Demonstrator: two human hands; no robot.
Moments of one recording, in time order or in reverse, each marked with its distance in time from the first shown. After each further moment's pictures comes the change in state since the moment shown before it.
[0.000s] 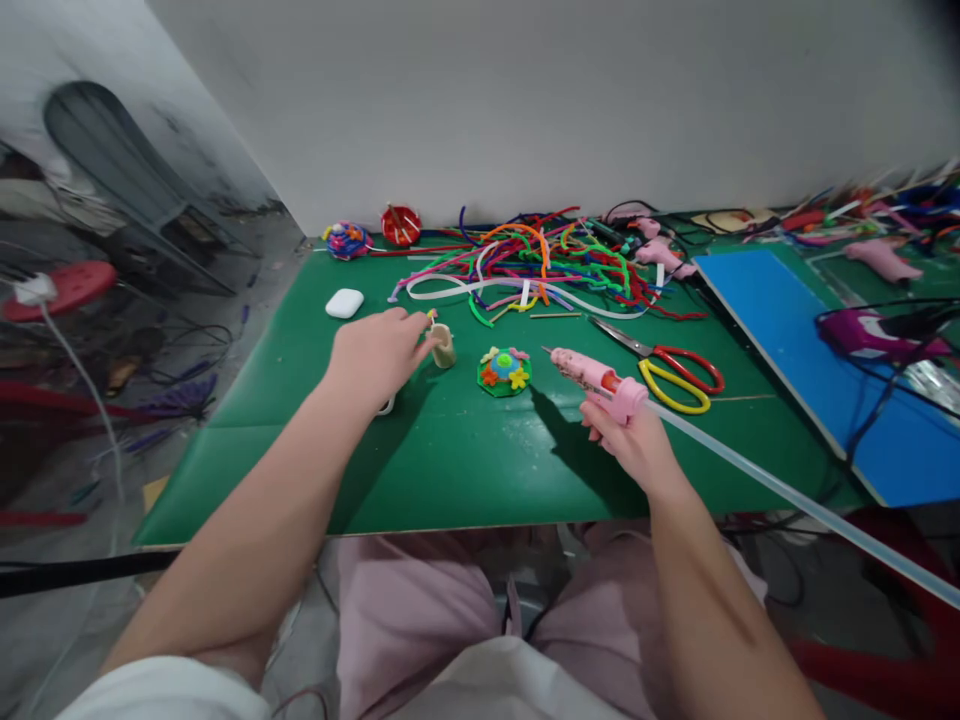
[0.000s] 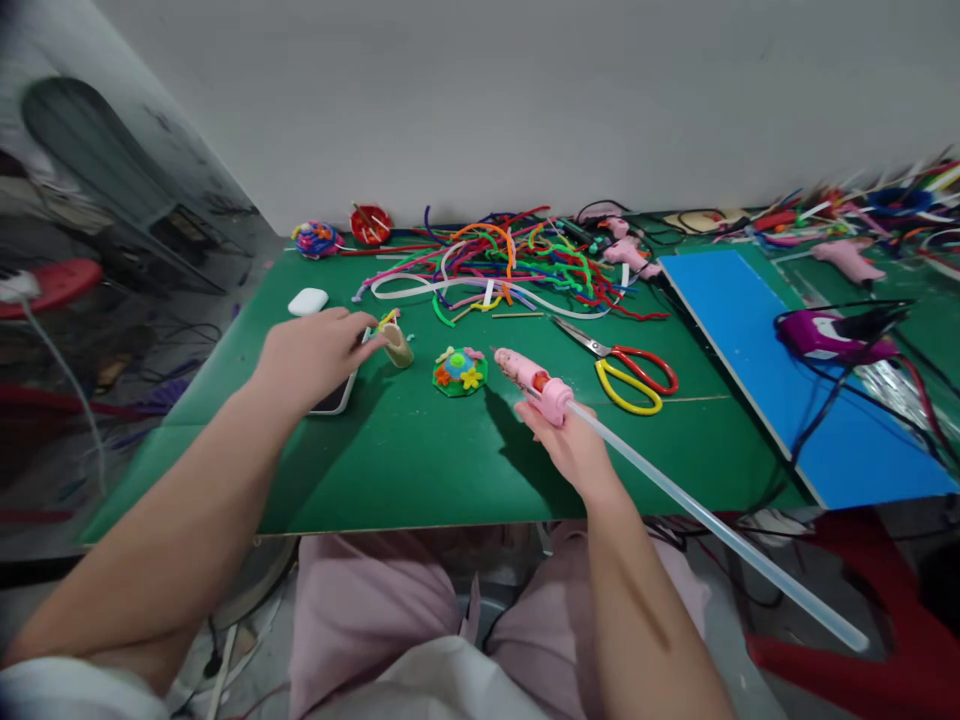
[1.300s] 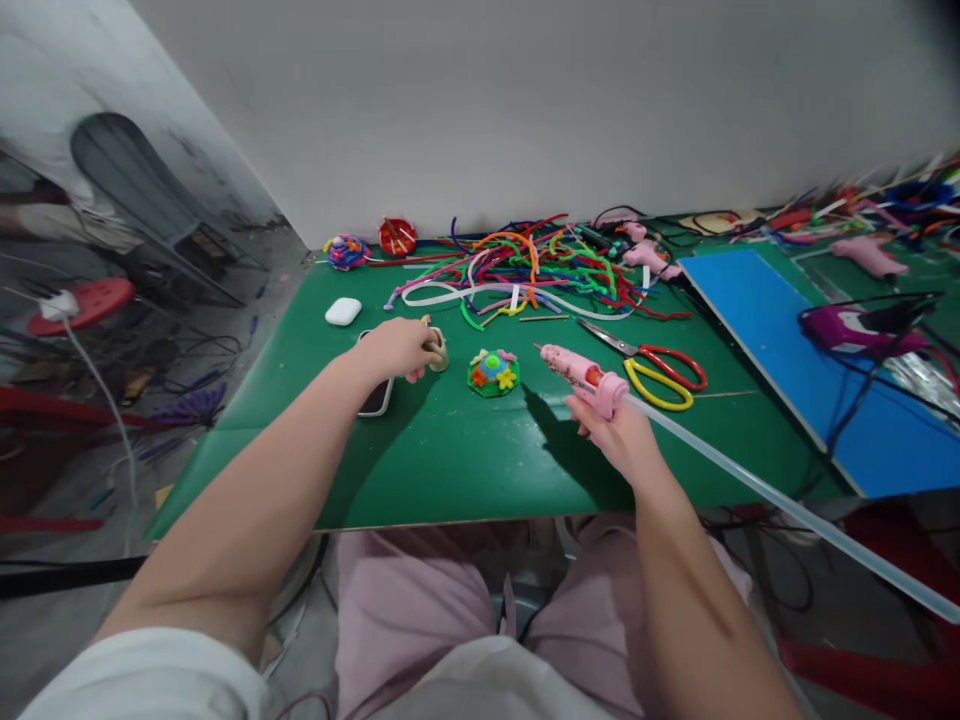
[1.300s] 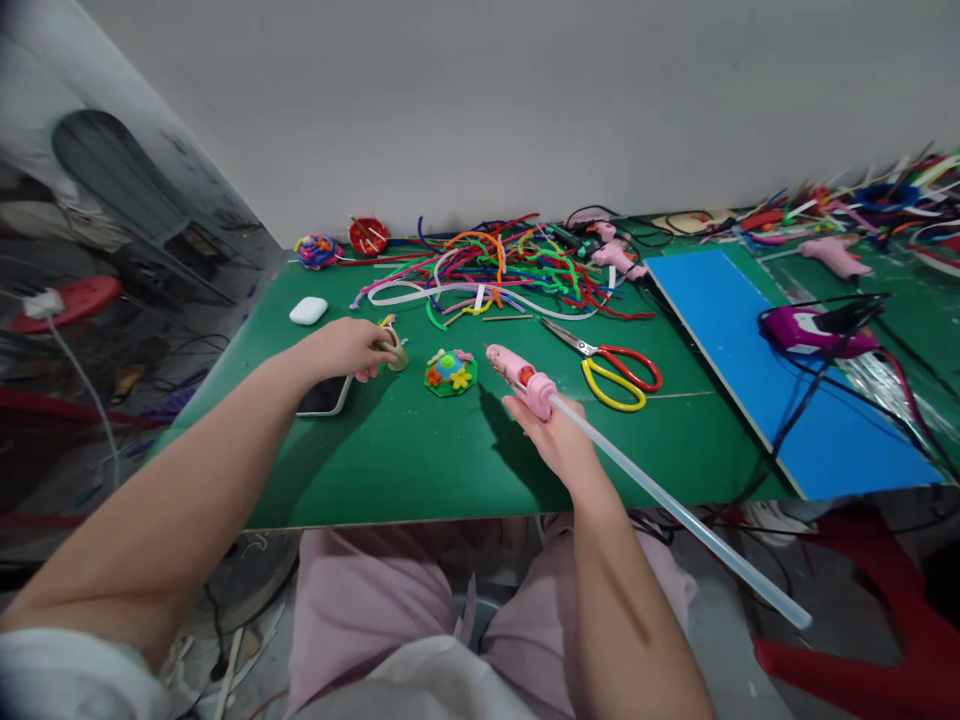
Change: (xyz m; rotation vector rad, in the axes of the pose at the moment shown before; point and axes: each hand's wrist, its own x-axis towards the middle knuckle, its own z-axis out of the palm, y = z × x) left_hand 0.045 0.003 0.010 -0.390 -0.539 0.129; right_hand -0.002 -0.007 -0.008 0.015 0.049 0.035
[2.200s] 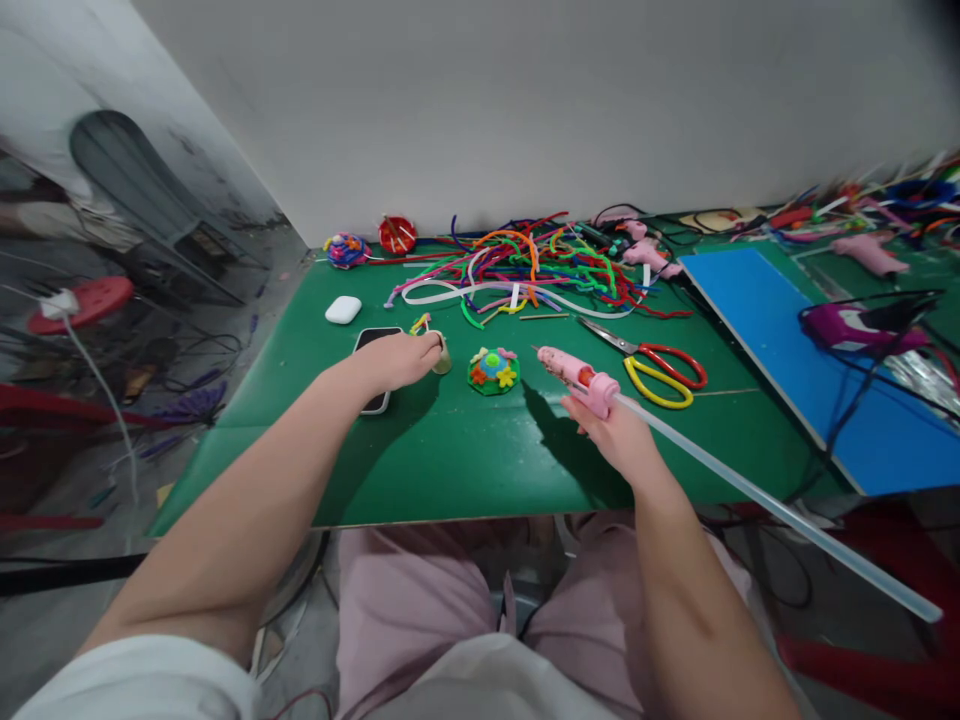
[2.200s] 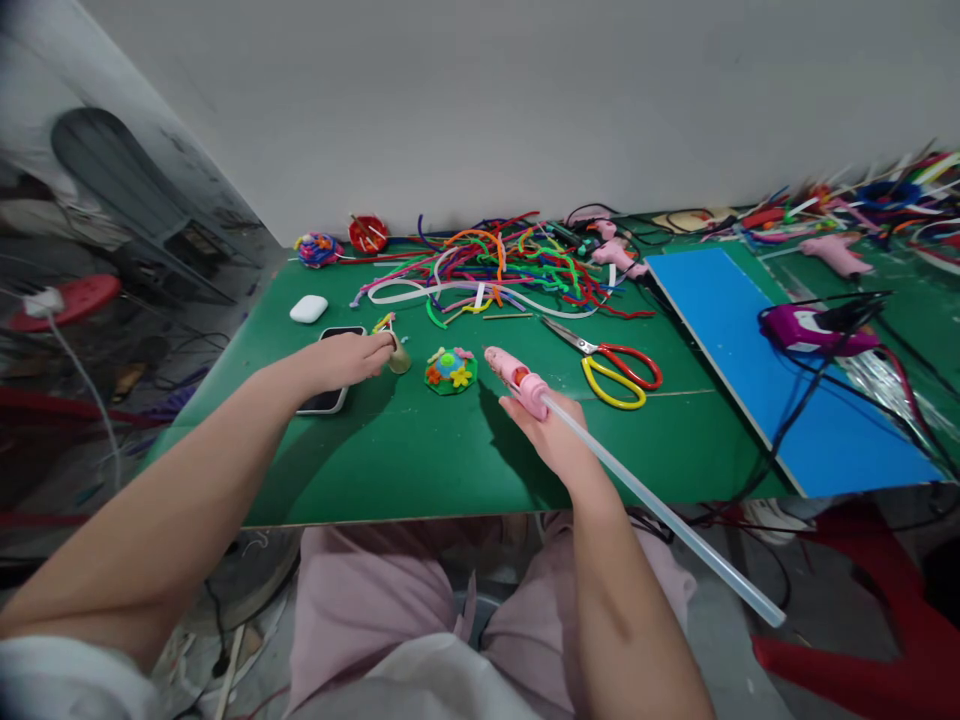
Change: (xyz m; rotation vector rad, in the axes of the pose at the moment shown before) left_hand -0.010 -0.001 0.012 0.164 0.054 0.057; right_hand 0.005 0.010 0.003 -0.239 0.029 -0.189
